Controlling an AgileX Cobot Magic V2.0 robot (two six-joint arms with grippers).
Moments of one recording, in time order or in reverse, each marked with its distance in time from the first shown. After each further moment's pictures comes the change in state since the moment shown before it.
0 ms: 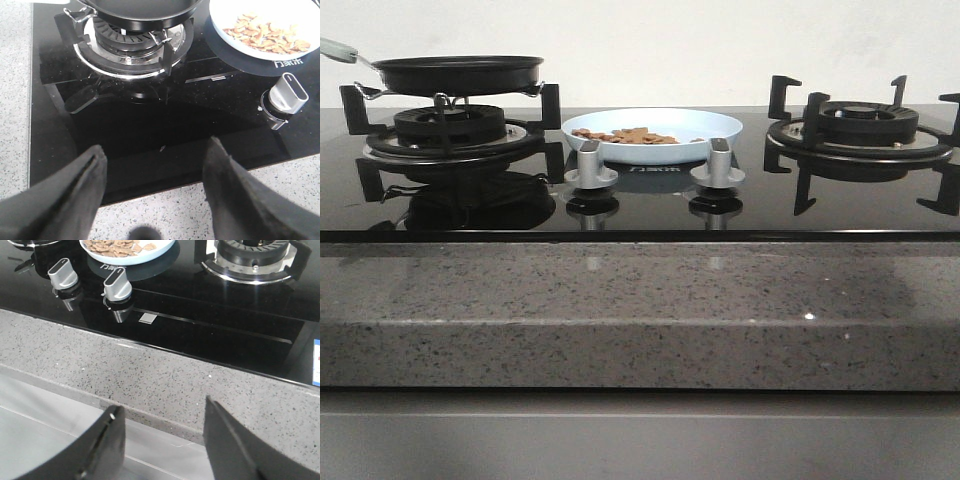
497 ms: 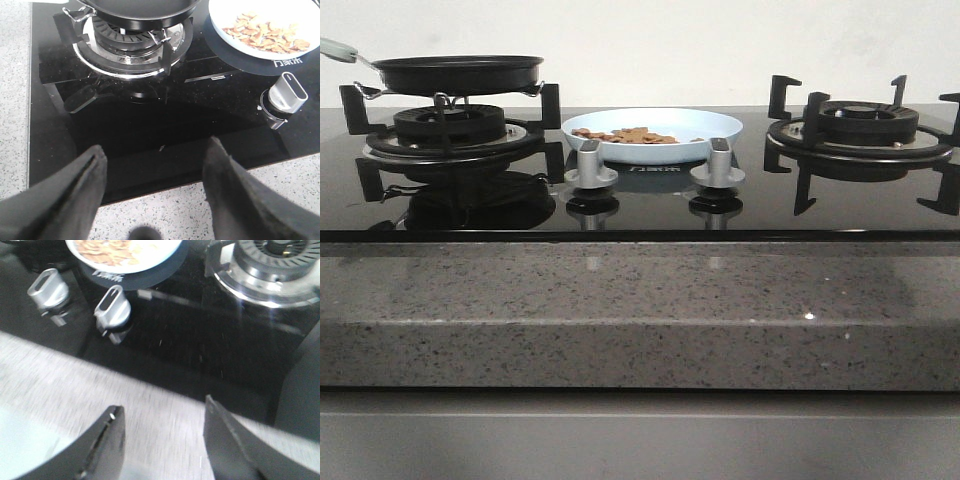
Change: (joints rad) left arm 0.000 0.000 0.000 0.000 0.001 0.000; right arm 0.000 0.238 -0.112 0.041 -0.074 -0.066
